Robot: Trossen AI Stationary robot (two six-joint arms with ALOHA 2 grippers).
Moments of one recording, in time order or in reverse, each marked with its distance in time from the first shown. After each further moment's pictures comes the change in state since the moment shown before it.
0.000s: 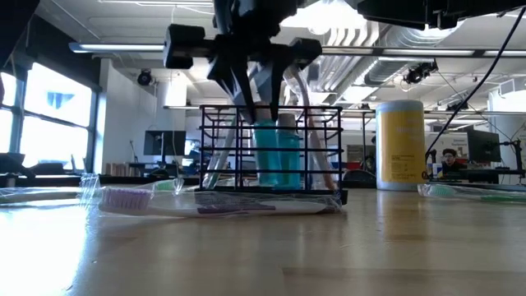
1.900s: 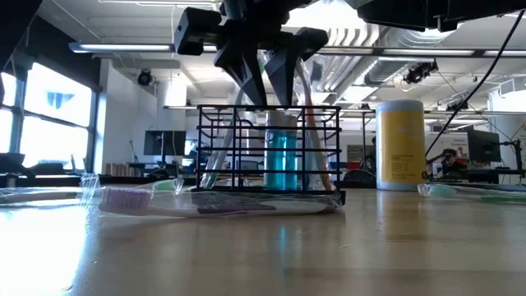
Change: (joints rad) left arm -0.002 0.017 0.093 -0.035 -0.034 -0.077; right arm 0.000 0.000 0.000 -0.024 0.001 0.000
